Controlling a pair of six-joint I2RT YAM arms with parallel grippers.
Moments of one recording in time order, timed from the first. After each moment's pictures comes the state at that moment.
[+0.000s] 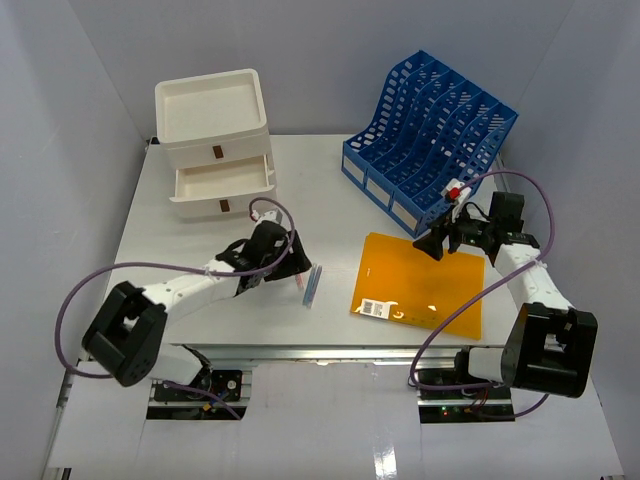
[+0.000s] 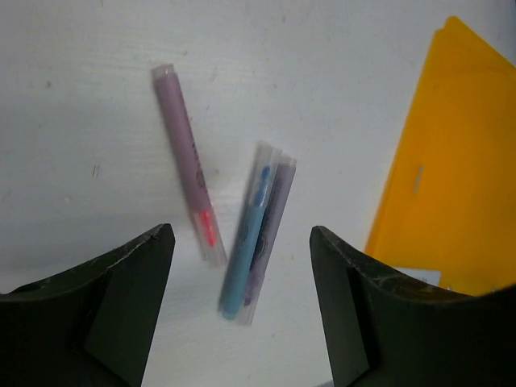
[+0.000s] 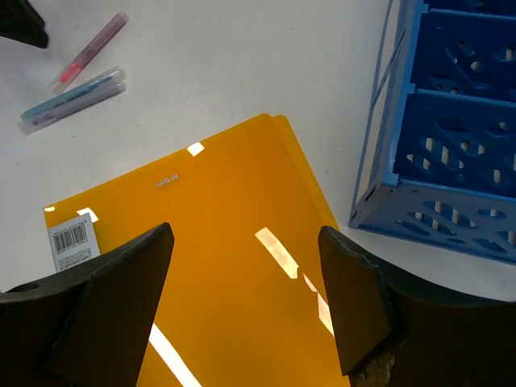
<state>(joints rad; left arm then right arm) -0.64 1.36 0.71 -0.12 -0.06 -0.77 -0.12 1.28 0.80 -0.29 -0.98 -0.58</state>
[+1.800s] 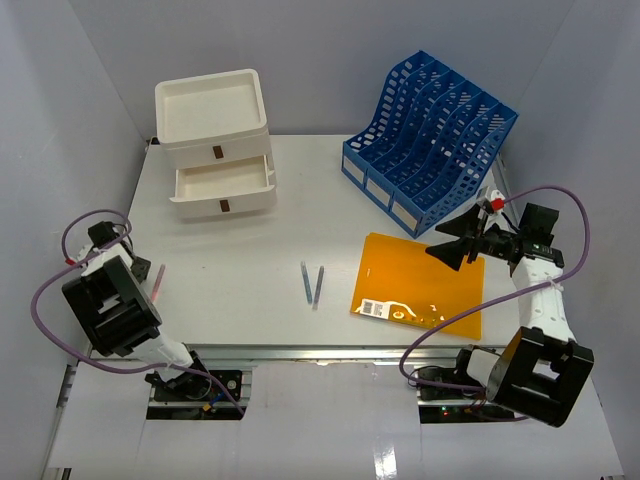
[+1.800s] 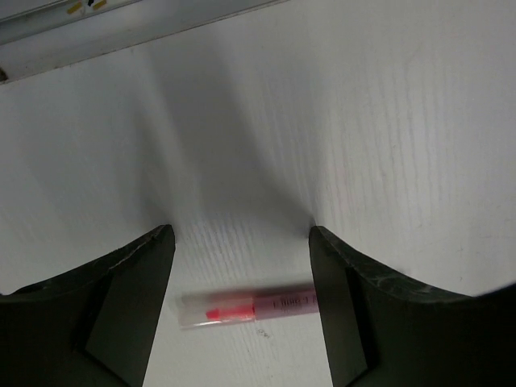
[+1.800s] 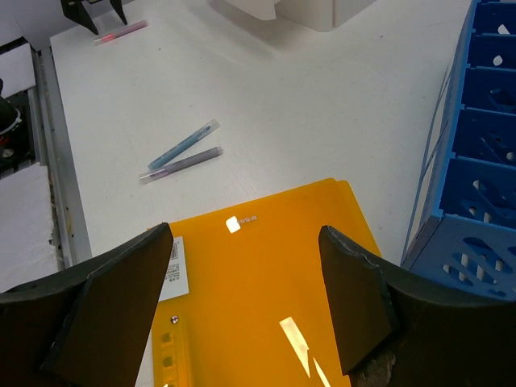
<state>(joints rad) 0.59 1.58 0.86 -0.44 -0.29 -0.66 -0.32 1.14 0.79 -0.44 -1.43 -0.65</state>
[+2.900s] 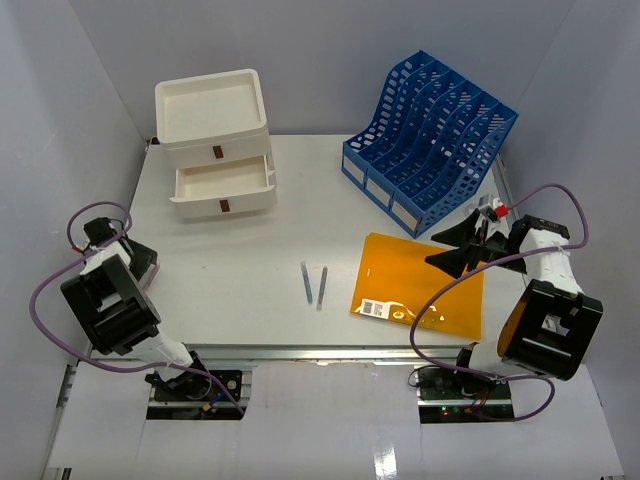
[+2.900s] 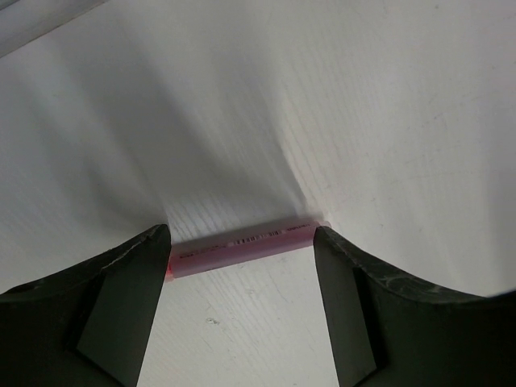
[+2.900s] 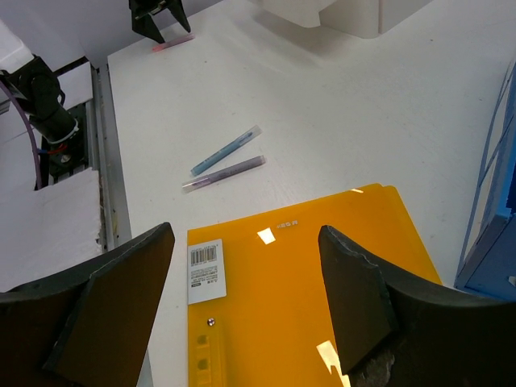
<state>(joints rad) 0.60 1.59 0.89 -0.38 -0.04 -0.53 -0.35 1.39 0.95 -1.29 -1.53 -1.50</state>
